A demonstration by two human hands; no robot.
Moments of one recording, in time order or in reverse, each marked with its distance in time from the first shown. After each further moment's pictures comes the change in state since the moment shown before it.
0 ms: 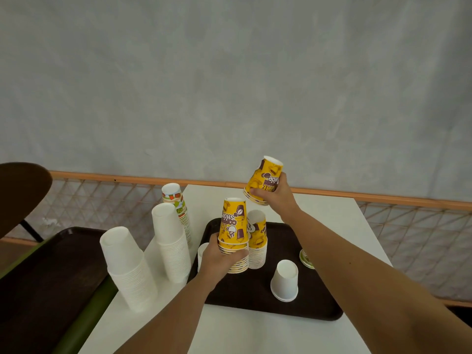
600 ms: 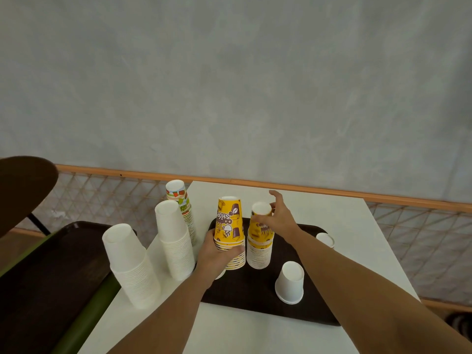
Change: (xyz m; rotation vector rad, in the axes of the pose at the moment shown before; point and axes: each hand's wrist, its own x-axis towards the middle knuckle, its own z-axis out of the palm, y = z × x) left_hand 0.008 -0.004 -0.012 -0.054 0.050 -0.015; right_hand -0.004 0.052 0.012 -0.309 -0.146 0.110
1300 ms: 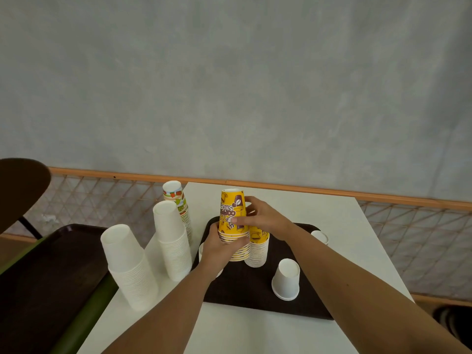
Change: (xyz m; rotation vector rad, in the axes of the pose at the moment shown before) left_hand 0.003 0.014 0.009 -0.067 -0.035 0.066; right_hand -0.024 -0.041 0.006 -0.013 -0.333 -0.044
